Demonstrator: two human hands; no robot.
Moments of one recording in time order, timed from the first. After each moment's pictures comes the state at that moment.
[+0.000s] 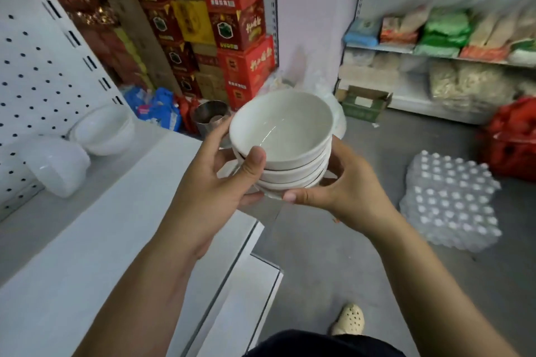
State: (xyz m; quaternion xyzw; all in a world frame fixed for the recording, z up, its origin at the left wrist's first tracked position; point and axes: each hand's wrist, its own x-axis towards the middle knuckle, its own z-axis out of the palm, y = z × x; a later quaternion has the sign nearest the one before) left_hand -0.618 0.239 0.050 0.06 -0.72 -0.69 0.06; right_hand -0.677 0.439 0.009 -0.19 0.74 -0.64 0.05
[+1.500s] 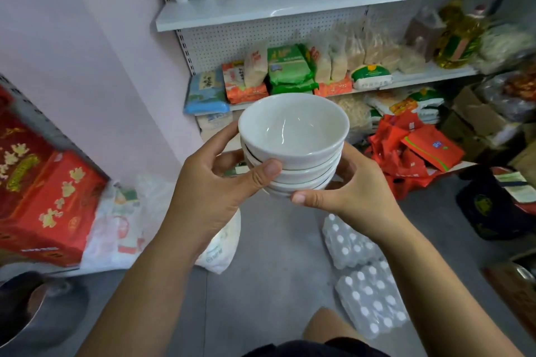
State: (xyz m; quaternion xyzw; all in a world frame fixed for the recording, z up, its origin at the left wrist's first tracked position) left_hand -1.376 0.579 0.067 -0.15 -0.74 -0.65 -0.10; right_hand -1.312 0.784 0.021 0.02 0.76 -0.63 -0.16
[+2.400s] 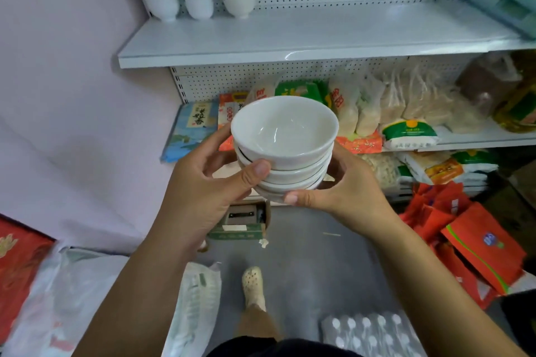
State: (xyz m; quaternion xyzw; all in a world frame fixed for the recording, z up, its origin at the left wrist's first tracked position) left_hand -1.782 0.777 0.049 -0.10 -0.72 -0.68 -0.08; right_hand -1.745 0.993 0.008 -0.01 0.78 -0.62 -0.10
